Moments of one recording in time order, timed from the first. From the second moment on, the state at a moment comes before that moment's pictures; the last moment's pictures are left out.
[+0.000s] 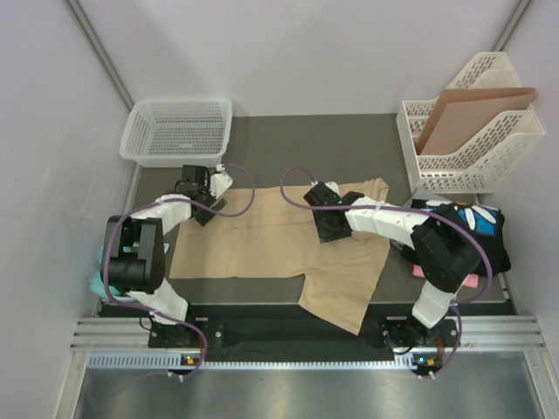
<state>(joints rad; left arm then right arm) -0.09 1.64 0.91 -0.21 -0.14 0.72 0.76 1.72 1.10 -0.61 0.29 0.48</state>
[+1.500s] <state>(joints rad) -0.09 1.56 0.80 -0.16 -0.15 0.74 0.69 1.65 1.10 -0.63 0.28 0.42</state>
